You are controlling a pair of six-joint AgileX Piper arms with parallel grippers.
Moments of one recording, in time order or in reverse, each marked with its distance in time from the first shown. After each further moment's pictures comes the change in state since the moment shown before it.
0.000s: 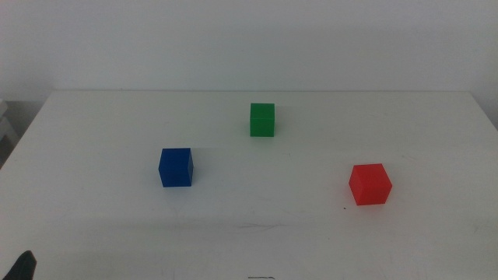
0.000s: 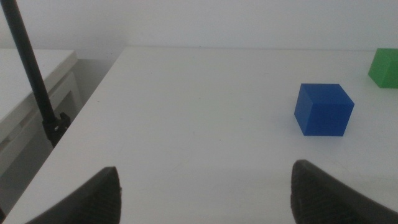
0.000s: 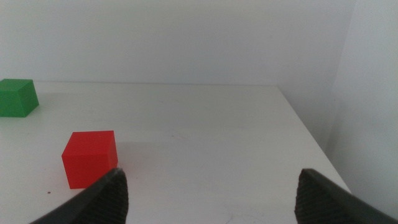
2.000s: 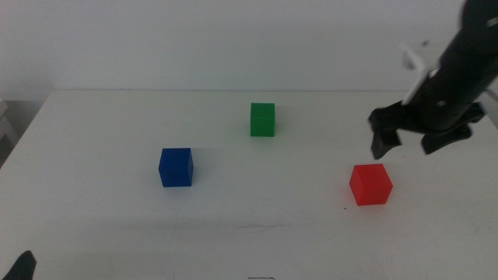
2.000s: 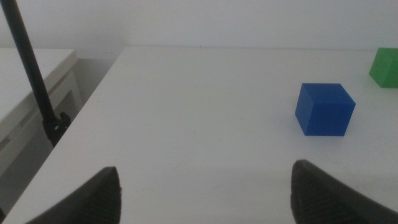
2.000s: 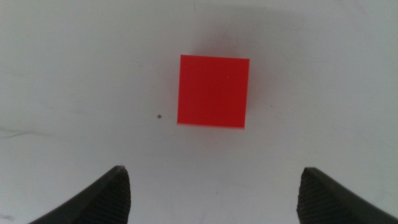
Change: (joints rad) left arm 0.000 0.000 0.000 0.000 0.000 0.000; right arm 0.347 1.681 -1.456 0.005 0.943 0.191
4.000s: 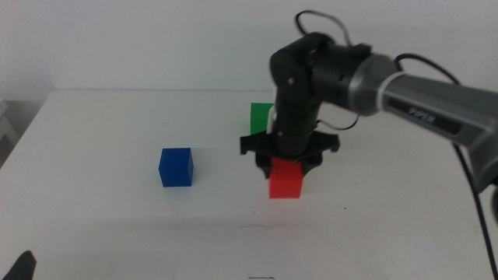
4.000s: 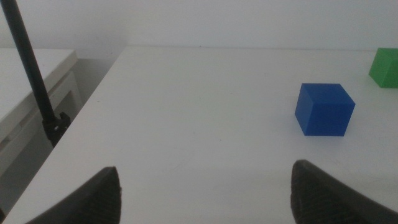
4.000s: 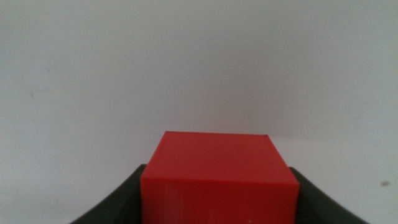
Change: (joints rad) left arm 0.000 0.000 0.000 0.000 0.000 0.000; right arm 0.354 0.454 -0.401 -0.101 0.021 0.489
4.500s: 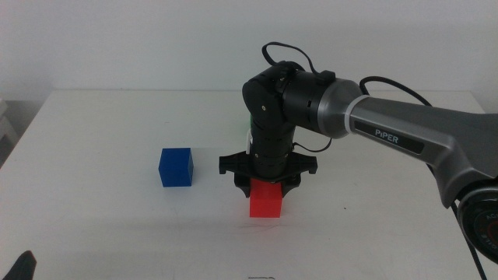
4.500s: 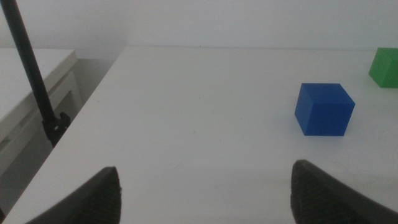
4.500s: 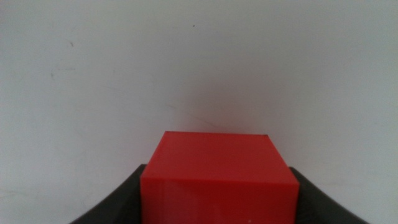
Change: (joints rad) left arm 0.000 0.000 0.000 0.000 0.000 0.000; right arm 0.069 0.069 -0.005 0.020 -0.037 0.089
